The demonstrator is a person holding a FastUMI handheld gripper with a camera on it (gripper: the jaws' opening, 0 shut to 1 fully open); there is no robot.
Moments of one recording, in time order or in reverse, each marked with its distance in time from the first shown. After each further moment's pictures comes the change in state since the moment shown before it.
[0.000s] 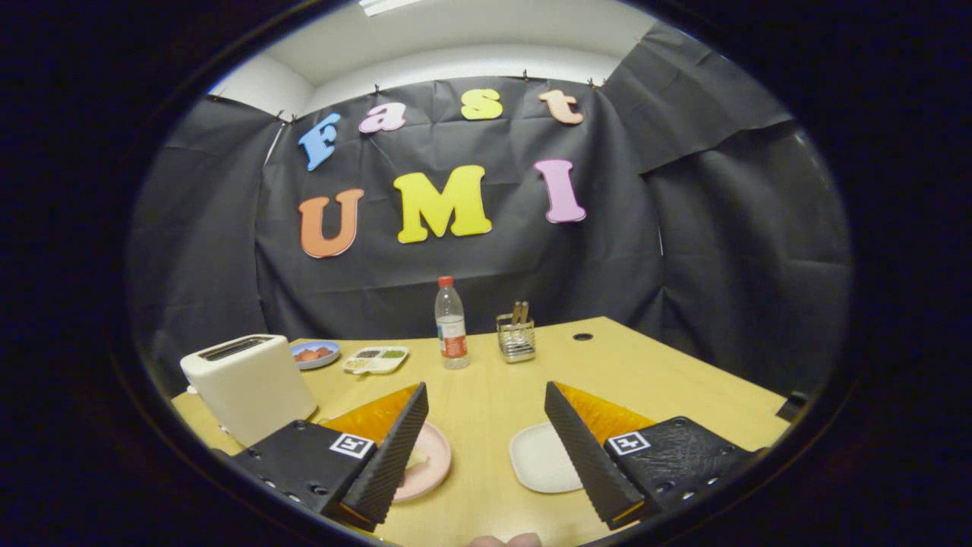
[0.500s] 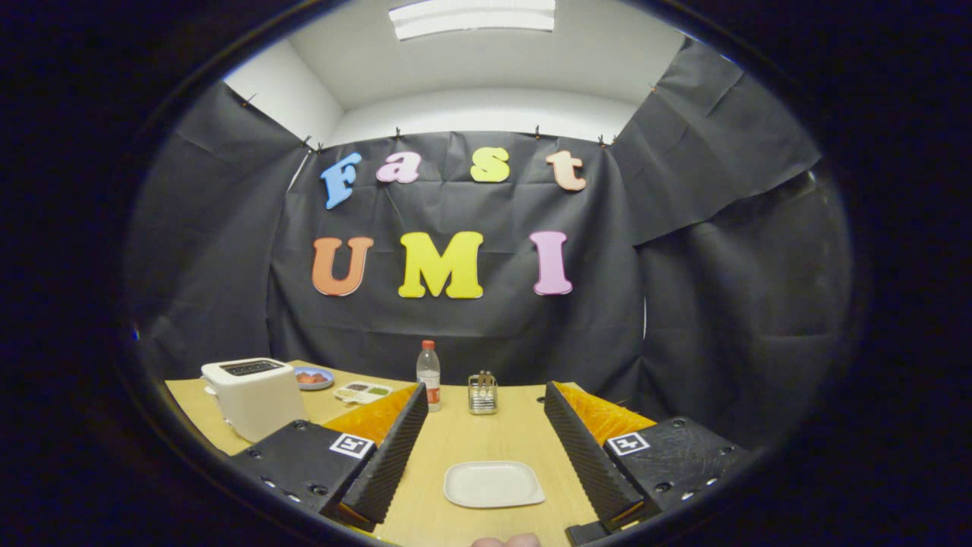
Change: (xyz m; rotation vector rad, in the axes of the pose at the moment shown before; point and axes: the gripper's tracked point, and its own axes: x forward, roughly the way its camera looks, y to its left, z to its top) arm -0.094 -0.057 0.093 -0.083 -0.200 0.033
